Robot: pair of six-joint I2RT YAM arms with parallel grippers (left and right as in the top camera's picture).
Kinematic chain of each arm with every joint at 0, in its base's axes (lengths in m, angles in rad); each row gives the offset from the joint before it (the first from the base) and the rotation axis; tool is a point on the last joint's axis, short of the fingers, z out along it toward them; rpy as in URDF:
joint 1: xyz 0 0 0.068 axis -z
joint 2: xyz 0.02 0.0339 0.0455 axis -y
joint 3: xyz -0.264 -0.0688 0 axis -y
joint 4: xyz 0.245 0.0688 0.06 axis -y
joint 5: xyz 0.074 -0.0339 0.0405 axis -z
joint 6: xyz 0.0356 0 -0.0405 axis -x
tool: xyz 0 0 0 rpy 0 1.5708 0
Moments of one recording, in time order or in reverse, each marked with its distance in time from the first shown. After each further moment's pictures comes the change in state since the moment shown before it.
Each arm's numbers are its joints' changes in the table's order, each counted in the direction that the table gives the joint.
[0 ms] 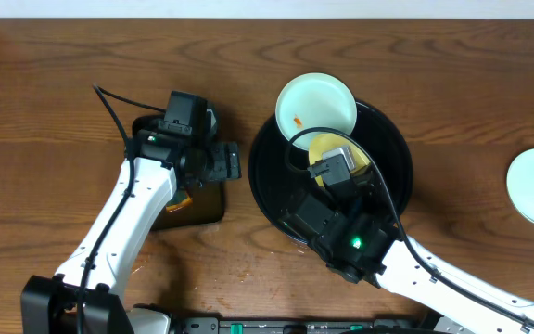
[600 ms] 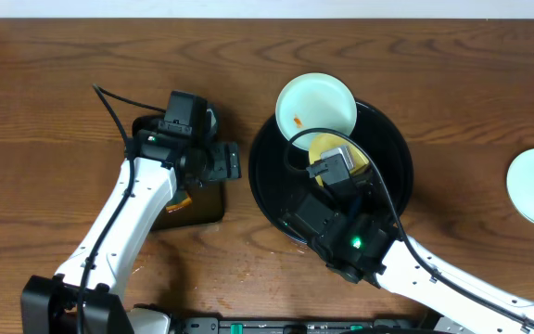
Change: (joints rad) left arm 0.000 0.000 0.000 0.000 0.000 0.000; right arm 0.001 0.000 0.001 0.014 0.004 0.021
